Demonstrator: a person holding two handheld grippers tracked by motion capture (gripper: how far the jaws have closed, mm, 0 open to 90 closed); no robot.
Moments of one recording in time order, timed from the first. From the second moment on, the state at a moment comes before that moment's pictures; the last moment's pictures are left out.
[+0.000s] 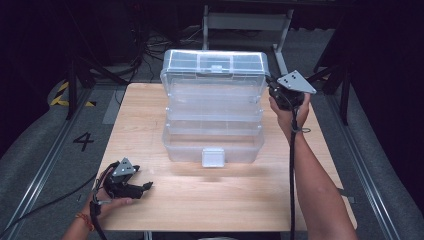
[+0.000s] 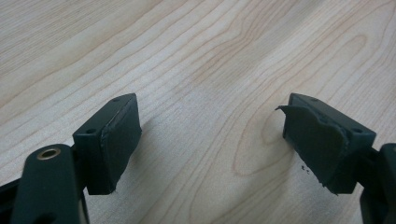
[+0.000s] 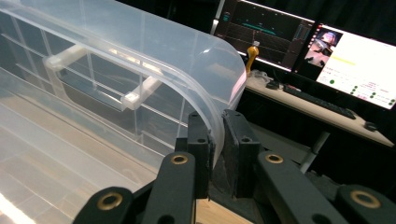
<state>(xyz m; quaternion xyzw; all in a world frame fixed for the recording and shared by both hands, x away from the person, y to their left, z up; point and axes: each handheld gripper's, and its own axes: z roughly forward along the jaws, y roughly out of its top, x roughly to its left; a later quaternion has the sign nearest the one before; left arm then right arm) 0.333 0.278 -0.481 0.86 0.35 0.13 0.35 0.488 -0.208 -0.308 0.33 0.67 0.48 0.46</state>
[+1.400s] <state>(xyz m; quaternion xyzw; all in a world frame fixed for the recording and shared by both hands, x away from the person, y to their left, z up) 0.333 0.279 -0.481 0.86 0.35 0.13 0.35 0.524 -0.203 -0.297 0.34 0.67 0.46 0.47</state>
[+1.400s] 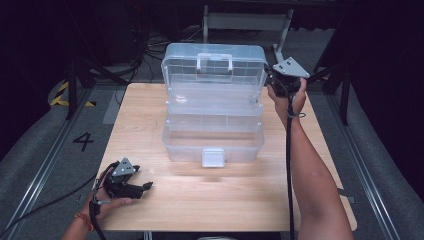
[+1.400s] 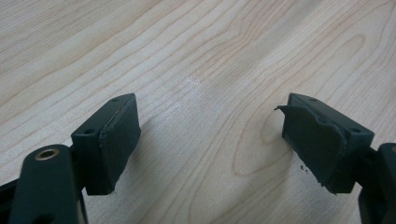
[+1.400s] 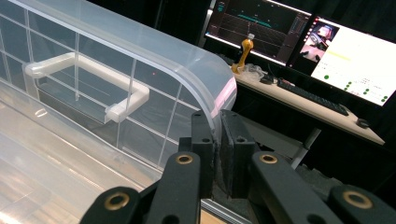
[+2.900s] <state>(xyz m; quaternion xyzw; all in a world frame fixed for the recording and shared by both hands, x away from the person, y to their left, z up) 0.334 0.279 -0.482 0.86 0.35 0.13 0.35 0.557 -0.203 -0.292 0.36 0.68 0.46 0.44</state>
